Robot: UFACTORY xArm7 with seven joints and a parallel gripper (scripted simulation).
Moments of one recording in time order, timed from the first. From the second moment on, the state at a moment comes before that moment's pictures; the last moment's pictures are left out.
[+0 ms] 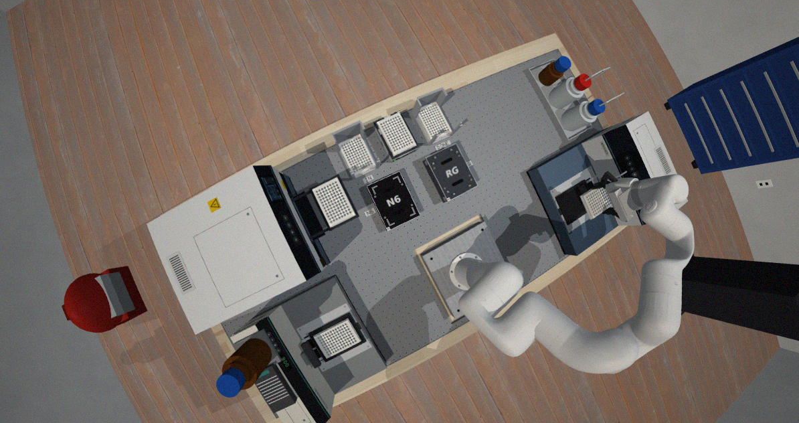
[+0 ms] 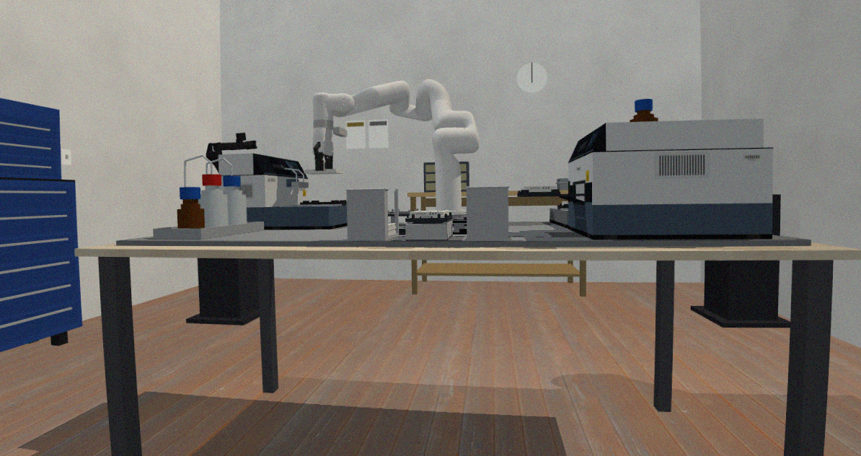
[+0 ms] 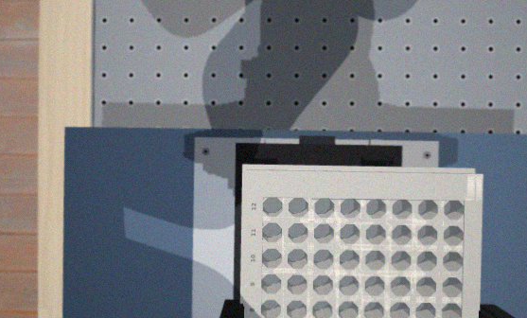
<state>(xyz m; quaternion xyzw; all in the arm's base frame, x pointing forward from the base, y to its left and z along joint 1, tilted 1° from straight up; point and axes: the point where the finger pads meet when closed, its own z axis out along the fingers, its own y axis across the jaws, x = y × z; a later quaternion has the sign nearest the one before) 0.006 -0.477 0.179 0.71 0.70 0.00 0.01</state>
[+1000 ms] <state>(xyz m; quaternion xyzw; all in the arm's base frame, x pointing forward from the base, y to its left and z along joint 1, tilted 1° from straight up) 0.006 -0.478 0.154 0.71 0.70 0.00 0.01</state>
